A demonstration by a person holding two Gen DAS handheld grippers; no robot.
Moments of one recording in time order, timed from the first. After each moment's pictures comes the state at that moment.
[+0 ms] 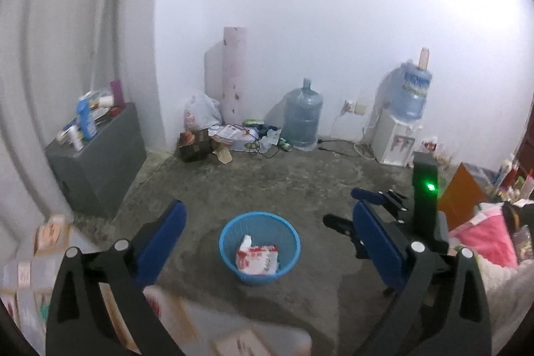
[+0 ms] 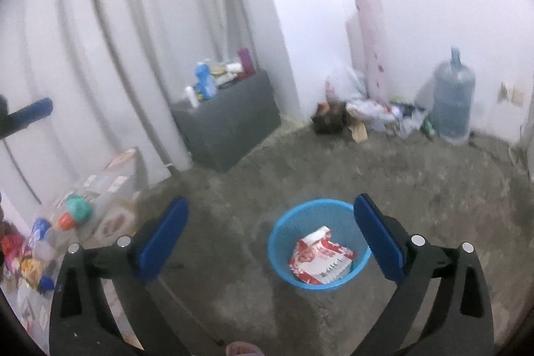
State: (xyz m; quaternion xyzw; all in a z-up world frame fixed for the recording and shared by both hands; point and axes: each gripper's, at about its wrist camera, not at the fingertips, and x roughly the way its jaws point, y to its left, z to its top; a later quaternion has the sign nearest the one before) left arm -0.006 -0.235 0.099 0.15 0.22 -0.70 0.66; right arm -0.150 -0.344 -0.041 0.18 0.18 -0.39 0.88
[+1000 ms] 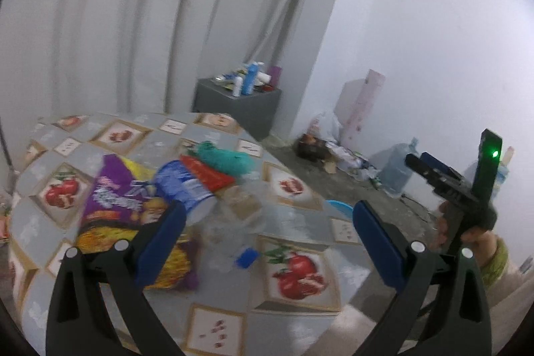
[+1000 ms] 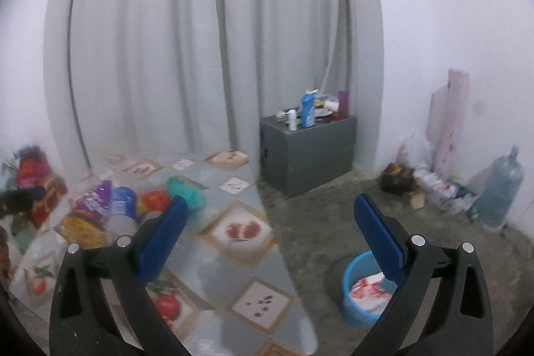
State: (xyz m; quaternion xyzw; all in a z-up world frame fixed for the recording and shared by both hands) left arm 0.055 0.074 0.045 0.00 0.28 -0.47 0.83; right arm -0.051 -0.207 0.006 0.06 0.17 -0.27 0.95
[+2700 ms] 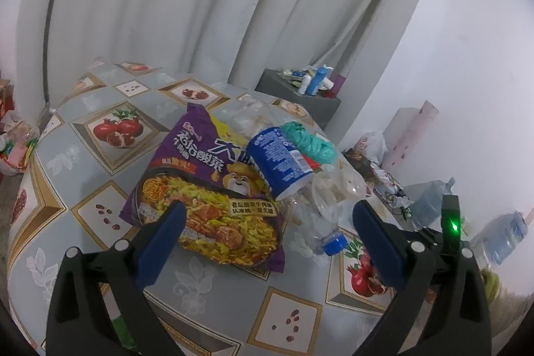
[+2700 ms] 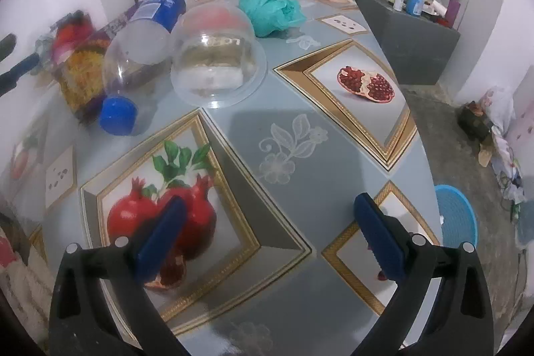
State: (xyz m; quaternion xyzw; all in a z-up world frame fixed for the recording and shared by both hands) left arm 0.111 0.127 -0.022 -0.09 0.34 -0.37 0.86; right arm 0.061 -0.180 -0.129 0.02 0.47 -0.11 0.88
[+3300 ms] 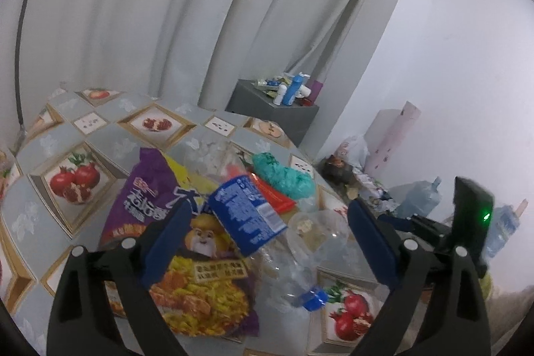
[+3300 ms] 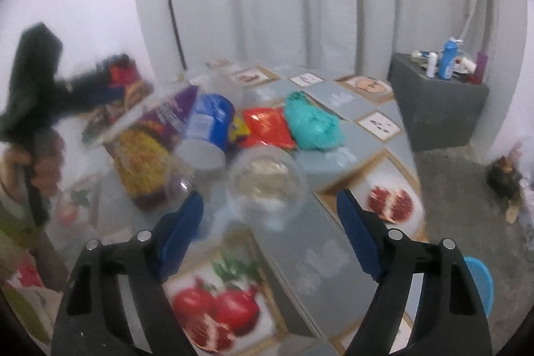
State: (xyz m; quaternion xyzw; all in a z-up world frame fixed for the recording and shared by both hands) left arm 0.153 0.078 0.003 -0.08 0.30 -0.42 0.85; right arm 0.099 -0.173 -0.056 0.04 0.34 0.00 0.94
